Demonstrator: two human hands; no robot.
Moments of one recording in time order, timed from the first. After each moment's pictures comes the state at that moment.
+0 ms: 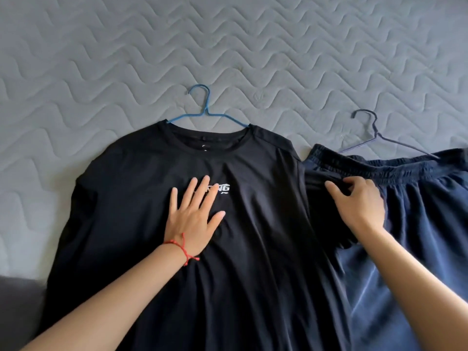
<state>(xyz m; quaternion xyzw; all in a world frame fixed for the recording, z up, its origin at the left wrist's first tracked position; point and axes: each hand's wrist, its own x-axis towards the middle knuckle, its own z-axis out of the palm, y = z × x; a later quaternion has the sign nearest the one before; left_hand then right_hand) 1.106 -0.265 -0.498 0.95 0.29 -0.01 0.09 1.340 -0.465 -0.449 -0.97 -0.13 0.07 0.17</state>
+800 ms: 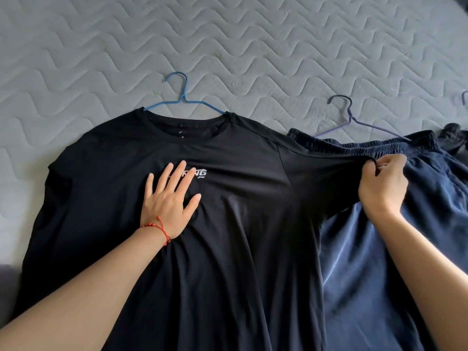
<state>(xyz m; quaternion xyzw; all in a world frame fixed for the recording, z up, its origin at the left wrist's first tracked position) 1.103 -0.266 -0.509 0.95 0.31 0.00 0.06 1.362 -0.513 -0.420 -0.94 -0.02 -0.04 0.33</state>
